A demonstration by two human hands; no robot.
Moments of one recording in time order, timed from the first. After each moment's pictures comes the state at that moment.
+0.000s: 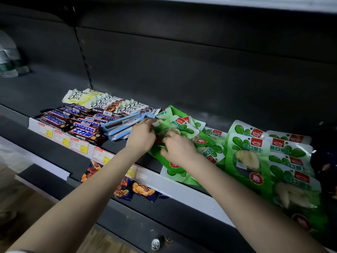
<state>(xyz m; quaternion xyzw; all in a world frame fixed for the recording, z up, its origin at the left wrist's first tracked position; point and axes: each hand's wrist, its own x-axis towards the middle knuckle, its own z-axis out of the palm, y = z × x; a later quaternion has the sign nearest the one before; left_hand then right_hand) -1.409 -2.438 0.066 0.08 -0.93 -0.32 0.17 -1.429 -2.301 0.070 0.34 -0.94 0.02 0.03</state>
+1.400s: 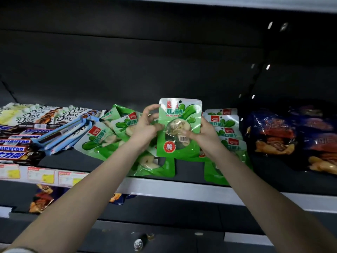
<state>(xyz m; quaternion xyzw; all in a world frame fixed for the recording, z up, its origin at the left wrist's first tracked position) -1.433 -2.292 0.083 -0.07 -0.63 -0.77 0.00 -1.414 -2.109 0.079 0.04 -0.81 0.58 0.04</state>
